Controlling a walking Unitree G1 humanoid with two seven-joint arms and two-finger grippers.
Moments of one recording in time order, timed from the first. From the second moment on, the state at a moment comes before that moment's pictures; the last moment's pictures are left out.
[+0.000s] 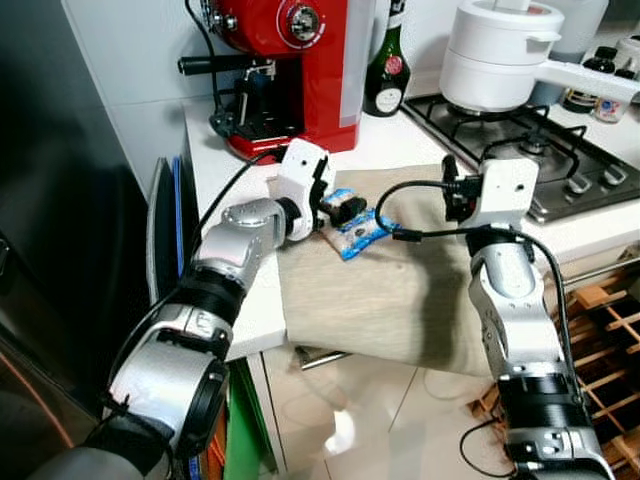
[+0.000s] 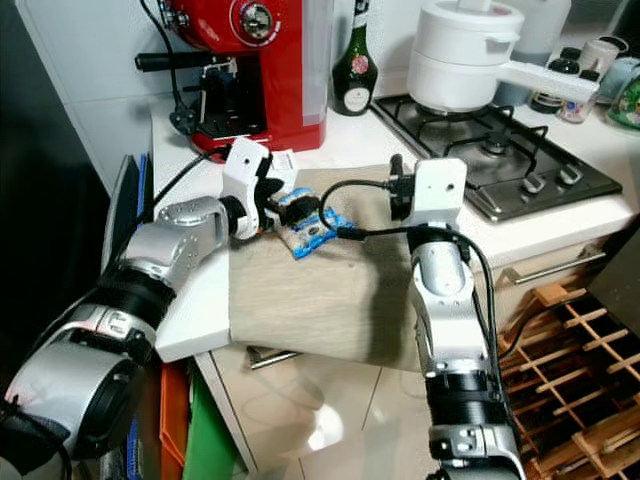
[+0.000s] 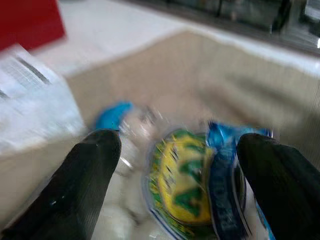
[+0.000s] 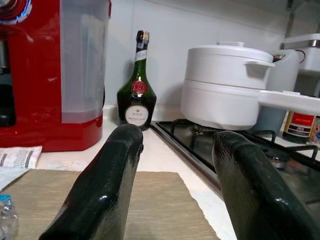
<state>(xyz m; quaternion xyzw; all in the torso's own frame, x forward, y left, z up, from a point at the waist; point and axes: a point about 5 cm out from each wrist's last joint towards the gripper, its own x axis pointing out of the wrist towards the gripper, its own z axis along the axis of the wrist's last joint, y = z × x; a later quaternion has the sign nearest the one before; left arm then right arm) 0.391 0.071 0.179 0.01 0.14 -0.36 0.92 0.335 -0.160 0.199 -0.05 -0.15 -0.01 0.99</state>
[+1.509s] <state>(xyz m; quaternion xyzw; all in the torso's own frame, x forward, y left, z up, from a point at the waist) 0.386 0.072 0.150 0.18 0.18 -0.40 0.88 0.321 -0.146 0.196 -0.03 -0.10 0.07 0.99</state>
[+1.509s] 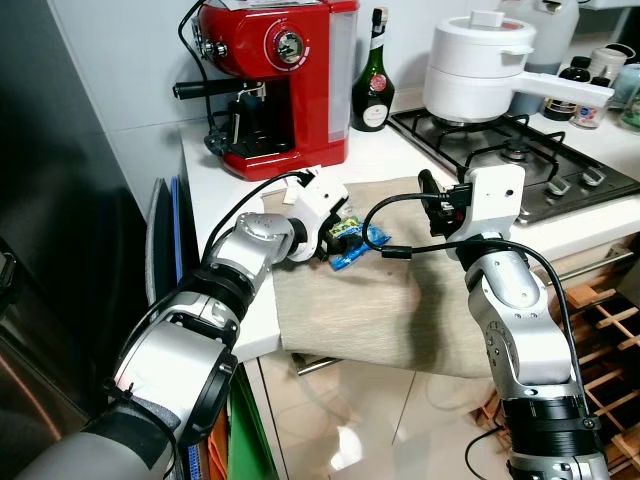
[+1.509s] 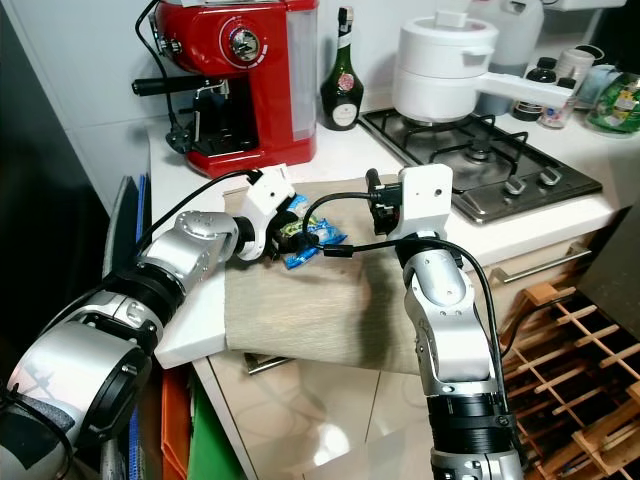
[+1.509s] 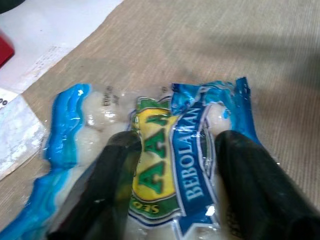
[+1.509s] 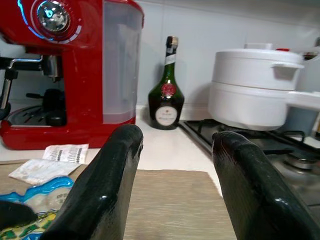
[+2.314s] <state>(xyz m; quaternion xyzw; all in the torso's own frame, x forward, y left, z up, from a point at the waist) 0.398 0.090 0.180 -0.05 0.11 -0.34 0.93 0.328 -0.146 0.194 -0.03 -0.09 0.07 0.99</state>
